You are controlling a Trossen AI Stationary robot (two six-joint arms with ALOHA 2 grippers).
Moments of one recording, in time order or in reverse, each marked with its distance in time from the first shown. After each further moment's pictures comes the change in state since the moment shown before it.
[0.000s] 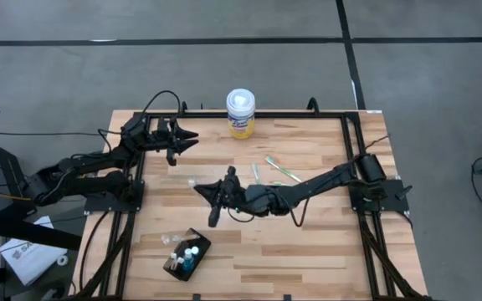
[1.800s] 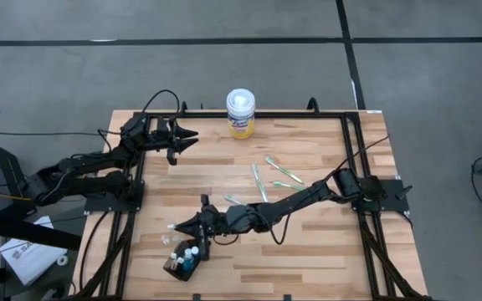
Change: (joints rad) left arm 0.000 0.000 0.000 0.011 -0.021 0.025; right arm 0.050 0.248 0.261 -0.024 -0.298 -0.015
